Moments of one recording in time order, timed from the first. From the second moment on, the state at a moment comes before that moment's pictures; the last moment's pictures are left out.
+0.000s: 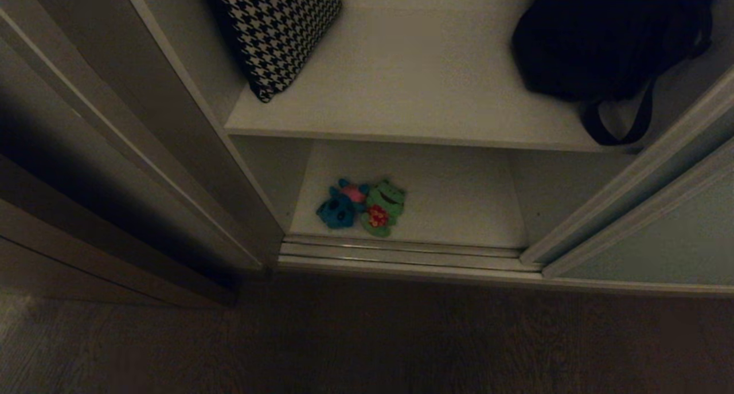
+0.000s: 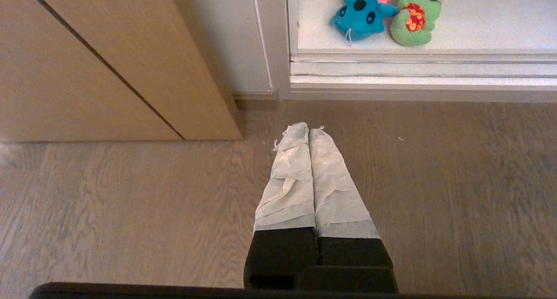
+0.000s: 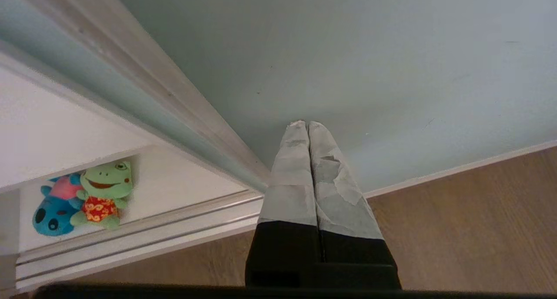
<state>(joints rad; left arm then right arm) 0.00 0.00 0.00 0.00 -0.05 0.08 -0.60 1.32 -1.26 -0.04 0.36 0.25</state>
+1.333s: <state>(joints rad) 0.00 0.00 0.00 0.00 -0.05 0.08 -0.19 1.22 -1.14 -0.08 0.34 0.15</state>
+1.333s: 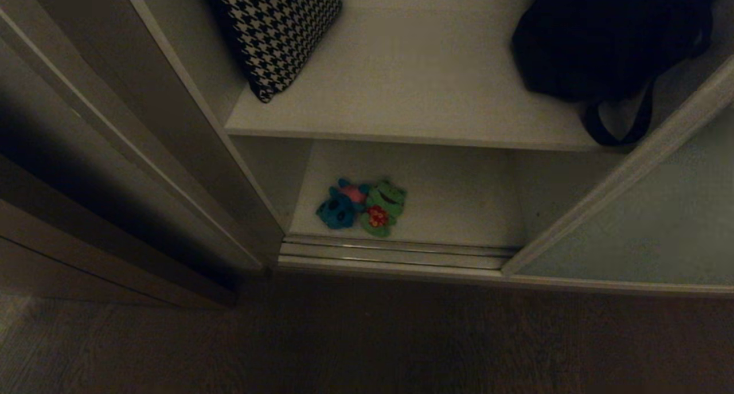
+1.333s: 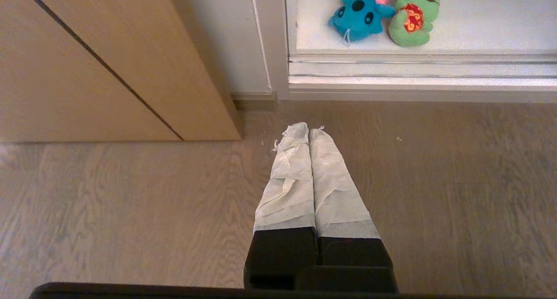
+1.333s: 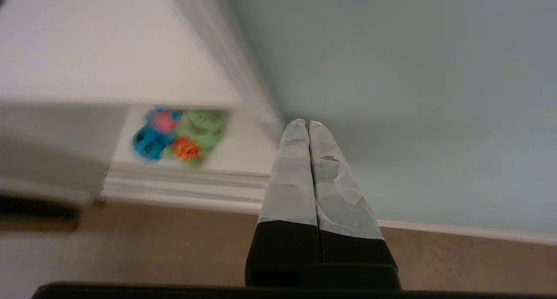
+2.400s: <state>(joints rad) 0.00 0.00 0.00 0.00 -0.05 0.08 0.24 1.04 -1.02 -0.13 0.29 -0.26</state>
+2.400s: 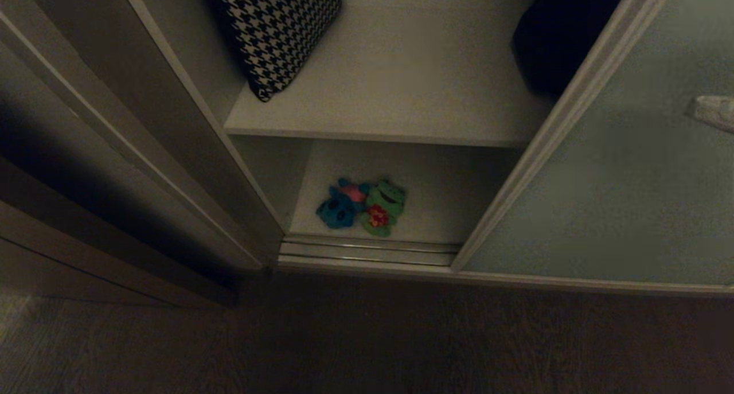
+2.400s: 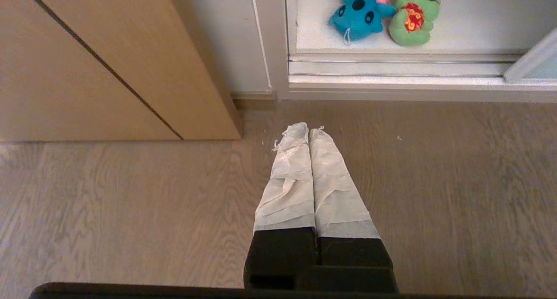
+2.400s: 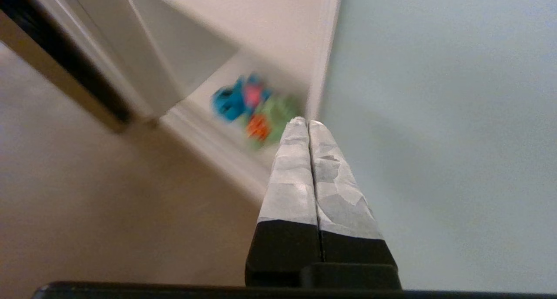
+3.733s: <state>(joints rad) 0.00 0.00 0.00 0.00 -0.05 0.08 0.49 1.24 -1.04 -0.61 0.05 -0.44</state>
